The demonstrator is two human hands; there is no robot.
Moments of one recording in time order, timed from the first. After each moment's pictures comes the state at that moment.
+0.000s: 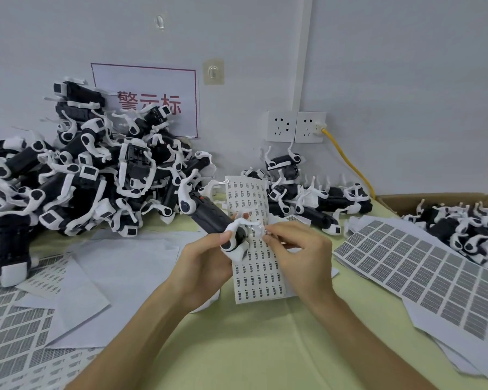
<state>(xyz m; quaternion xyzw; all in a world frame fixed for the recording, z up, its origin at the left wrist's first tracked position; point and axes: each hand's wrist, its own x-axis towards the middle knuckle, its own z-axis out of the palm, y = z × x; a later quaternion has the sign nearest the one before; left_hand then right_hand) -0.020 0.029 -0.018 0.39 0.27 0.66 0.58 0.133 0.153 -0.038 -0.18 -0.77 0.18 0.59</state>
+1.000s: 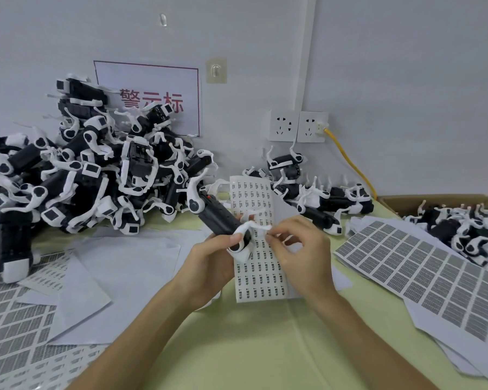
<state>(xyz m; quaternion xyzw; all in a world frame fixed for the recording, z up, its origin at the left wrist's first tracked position) -0.013 0.031 -0.020 0.41 0.35 0.66 0.53 0.137 0.147 -0.028 -0.20 -0.78 0.22 0.55</state>
